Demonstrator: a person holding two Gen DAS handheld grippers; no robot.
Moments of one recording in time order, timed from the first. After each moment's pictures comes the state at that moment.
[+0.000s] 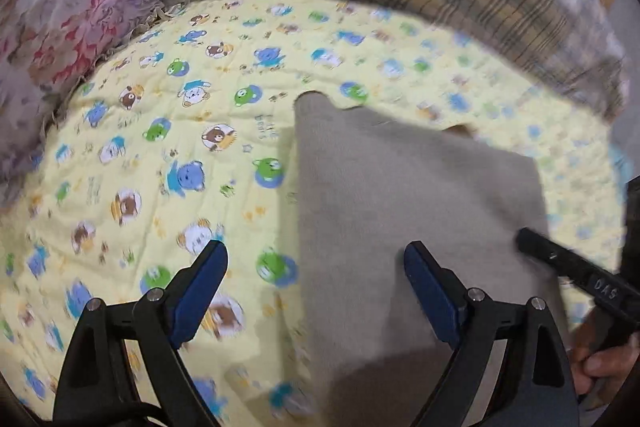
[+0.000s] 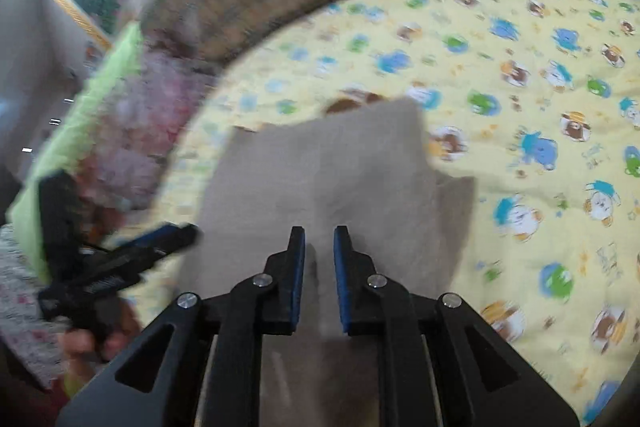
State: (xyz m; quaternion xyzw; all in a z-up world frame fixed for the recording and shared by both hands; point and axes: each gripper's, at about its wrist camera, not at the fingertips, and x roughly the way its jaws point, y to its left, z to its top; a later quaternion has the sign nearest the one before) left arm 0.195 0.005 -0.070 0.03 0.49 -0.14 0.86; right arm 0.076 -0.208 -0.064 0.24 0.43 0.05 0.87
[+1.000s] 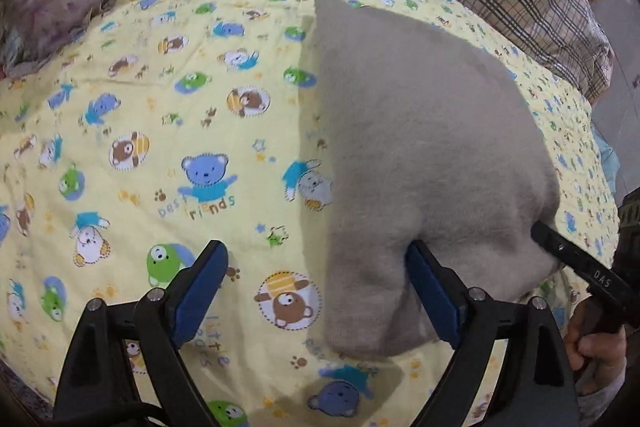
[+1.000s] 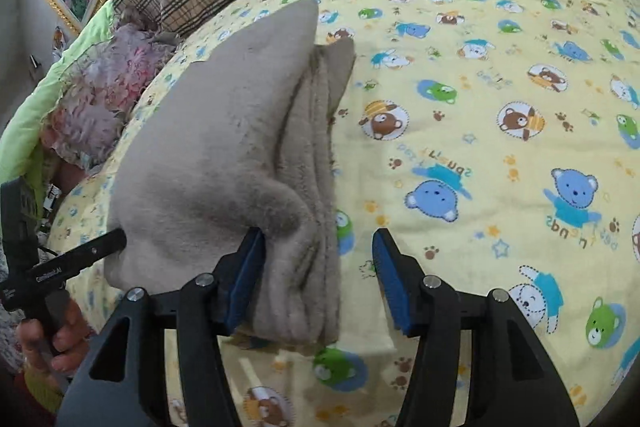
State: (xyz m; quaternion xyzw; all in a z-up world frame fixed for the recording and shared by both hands) left arm 0.063 0.058 -0.103 -0.03 0.51 -0.16 0.85; right arm -0.049 -0.199 -0.095 0.21 0.43 -0.01 0.88
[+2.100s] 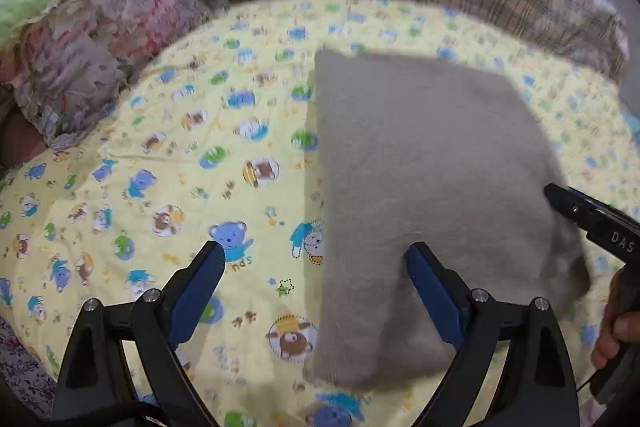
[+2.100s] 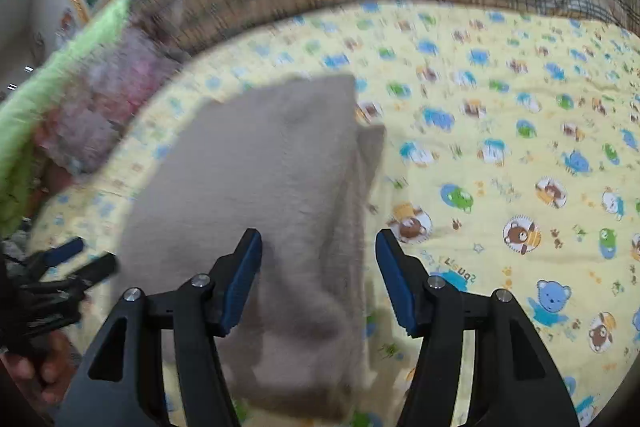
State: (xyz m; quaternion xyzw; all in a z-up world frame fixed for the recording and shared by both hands) left arm 0.065 0.017 -0.072 0.07 0.46 -0.10 0.88; right arm -0.005 -0.183 -0.064 0.14 0.42 -0.04 0.90
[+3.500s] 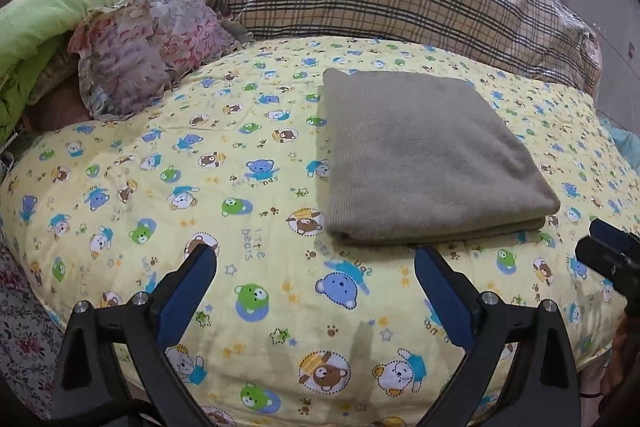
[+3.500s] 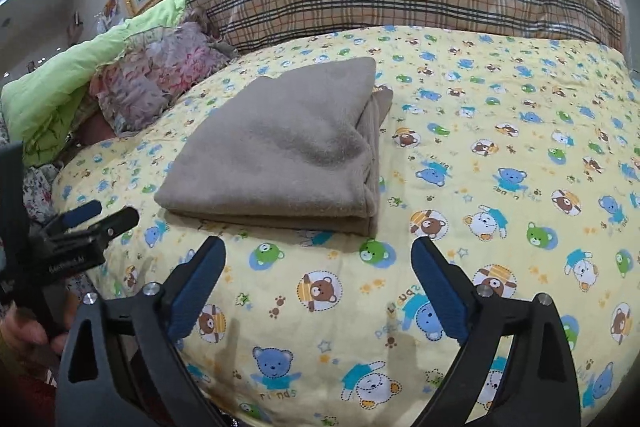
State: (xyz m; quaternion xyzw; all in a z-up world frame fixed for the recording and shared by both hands) left arm -0.061 0.055 -0.063 0.04 0.35 -0.10 0.93; right arm -0.149 -0.141 -0.058 0.10 0.34 0.00 0.94
